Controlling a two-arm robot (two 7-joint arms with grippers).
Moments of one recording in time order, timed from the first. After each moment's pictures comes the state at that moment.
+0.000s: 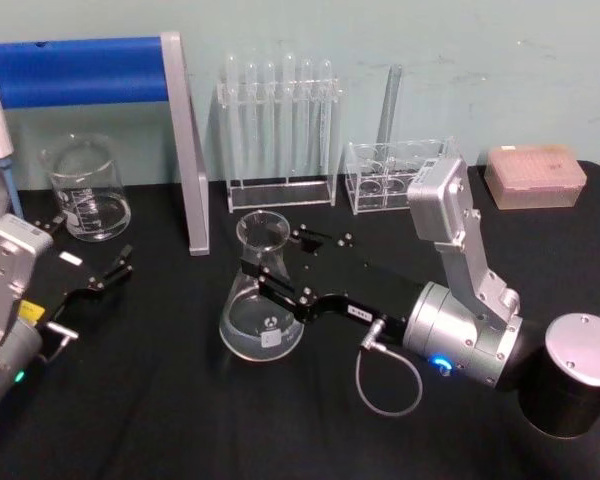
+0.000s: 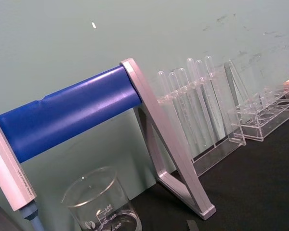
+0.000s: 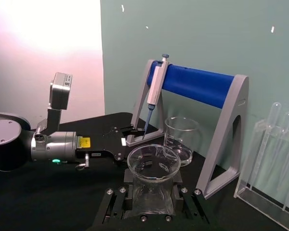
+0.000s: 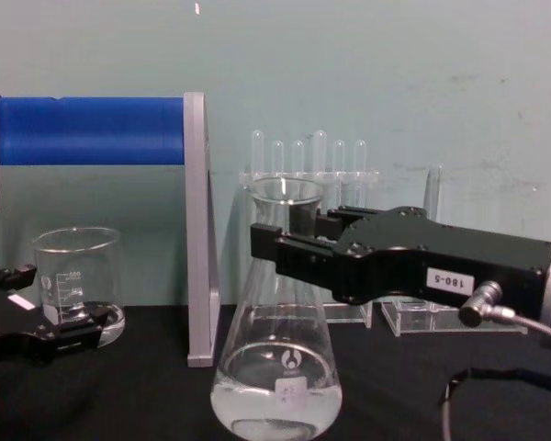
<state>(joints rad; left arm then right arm) -0.20 0.60 0.45 -1.41 -0.25 -0.12 0.03 0.20 0.42 -0.49 -1.72 0.40 0.09 0.47</state>
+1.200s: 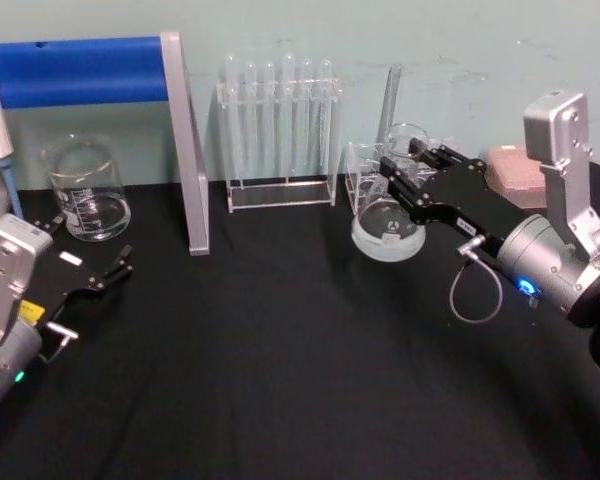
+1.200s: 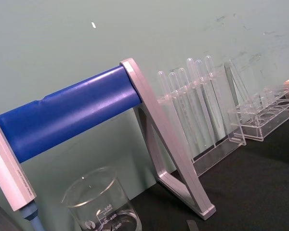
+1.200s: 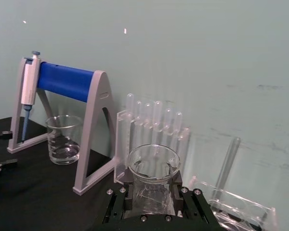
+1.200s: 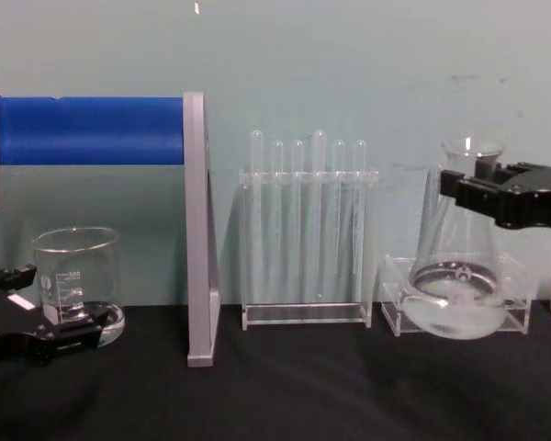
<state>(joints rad) -0.20 0.60 0.45 -1.41 -0.25 -0.12 0.03 0.24 0.41 -0.29 -1.58 0.36 0.06 0.32</state>
